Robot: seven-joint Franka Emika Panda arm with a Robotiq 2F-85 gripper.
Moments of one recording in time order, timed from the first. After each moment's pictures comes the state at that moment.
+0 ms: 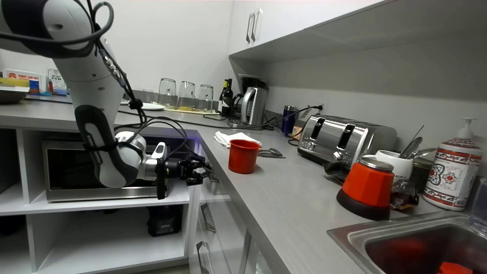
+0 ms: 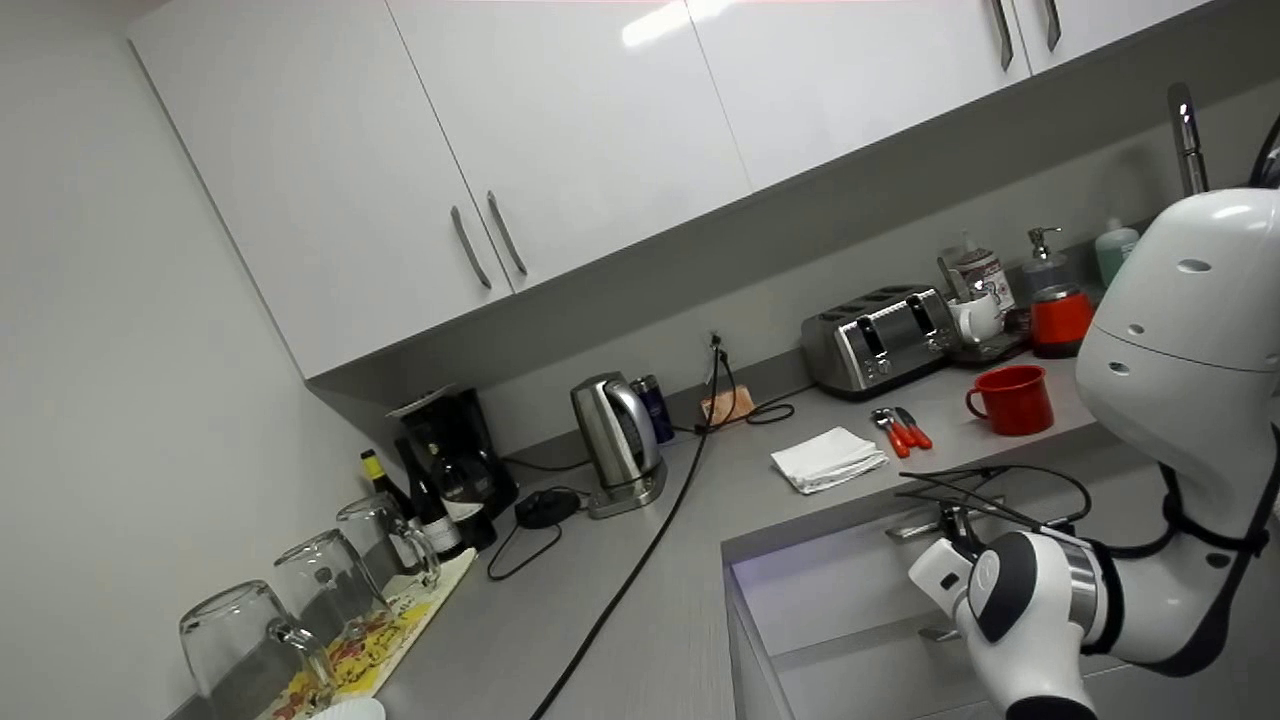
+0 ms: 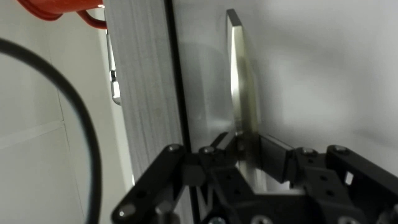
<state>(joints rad) 0.21 1.23 0.03 -1.37 -1.91 1.70 1.20</state>
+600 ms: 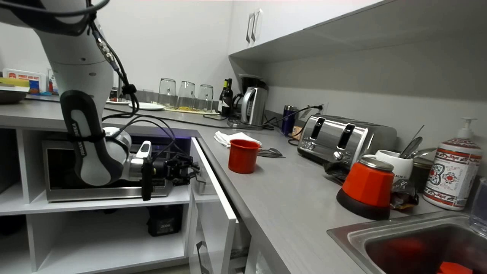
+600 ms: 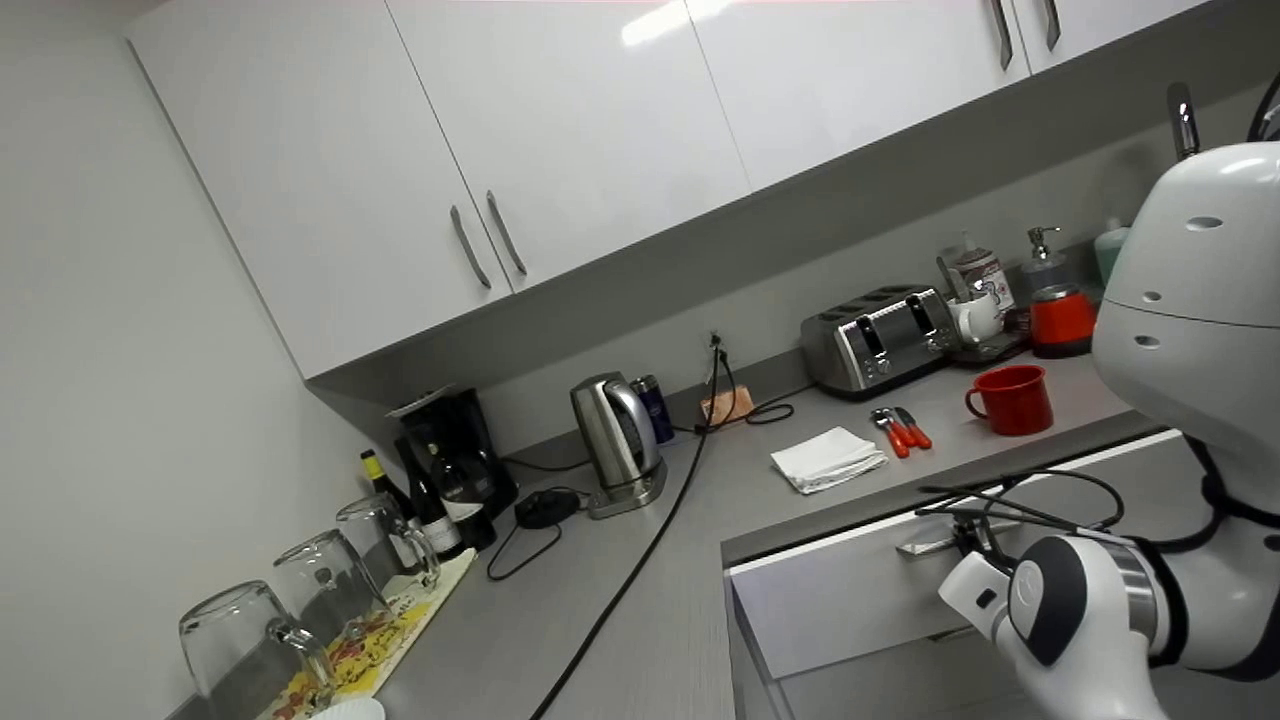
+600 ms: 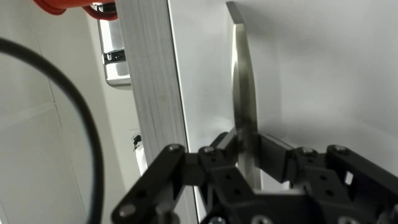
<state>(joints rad) 0.21 1.11 0.08 -1.59 -1.99 1.71 1.28</state>
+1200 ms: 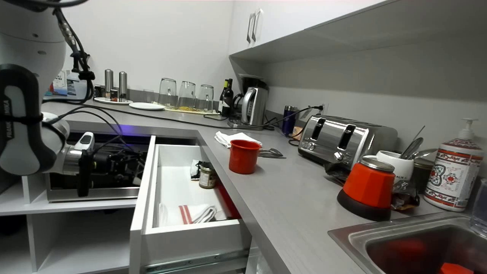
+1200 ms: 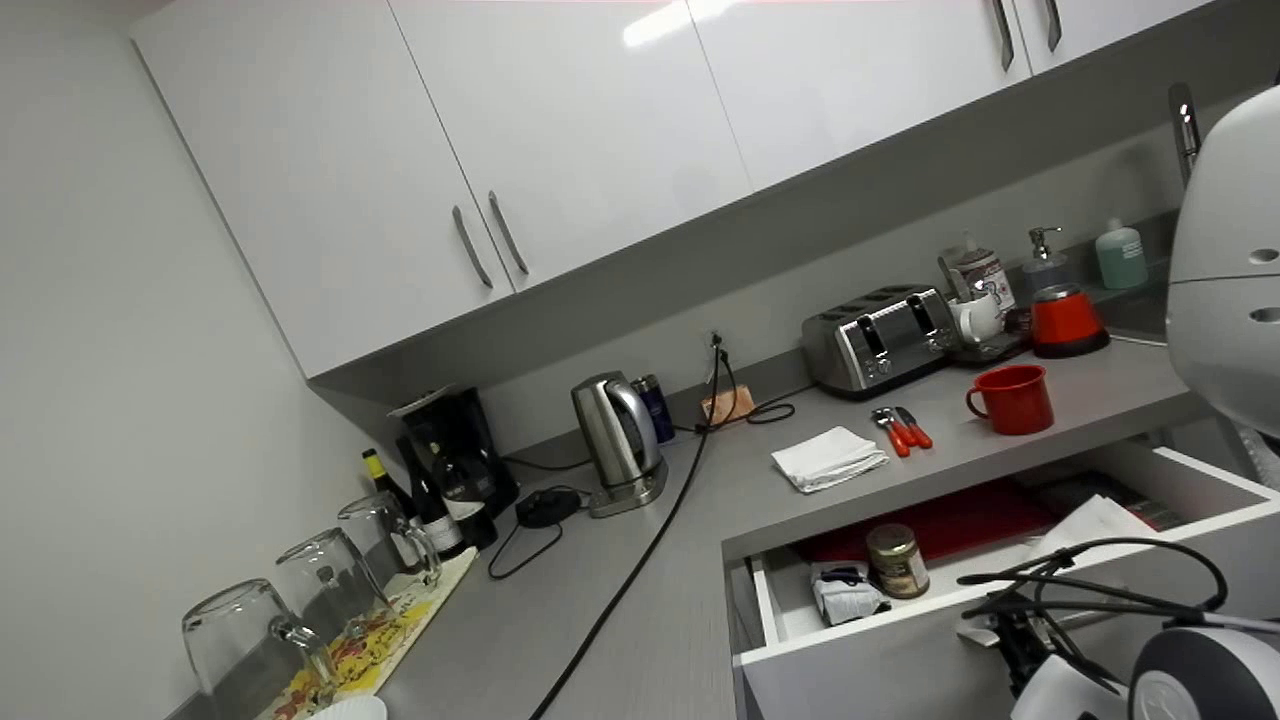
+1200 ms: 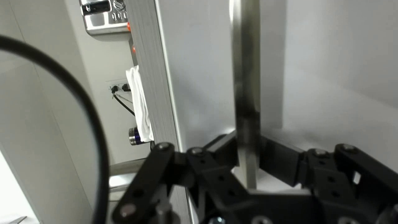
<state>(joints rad) 0.30 0.99 0.27 -1.83 -1.97 1.63 1.32</state>
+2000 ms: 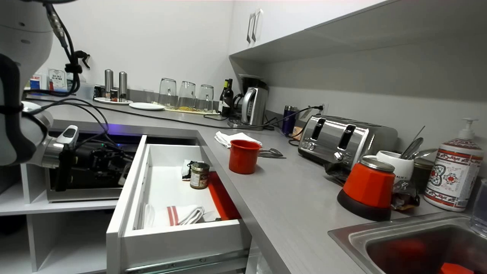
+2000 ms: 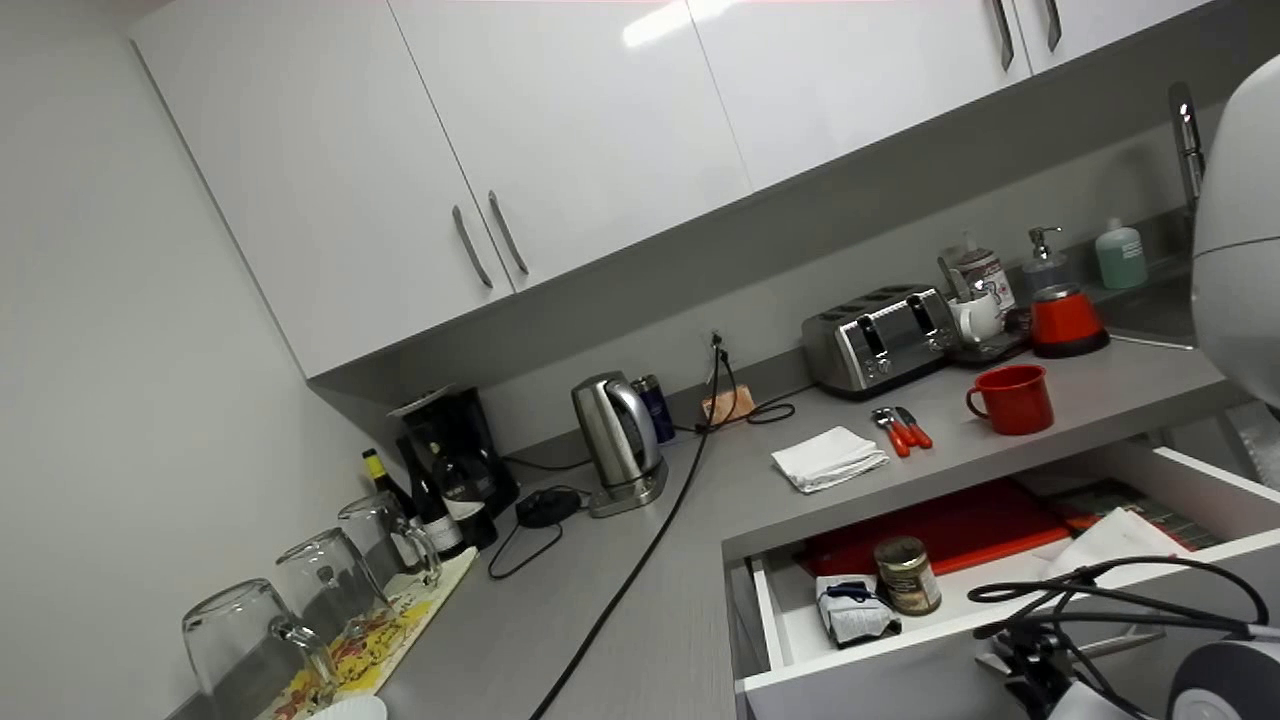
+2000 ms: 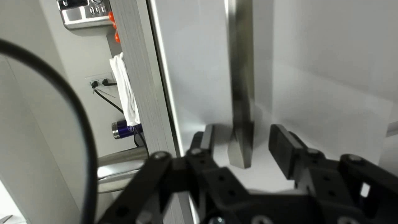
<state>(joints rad) 0.31 0.94 0.34 -1.87 -1.91 1.66 1.32</state>
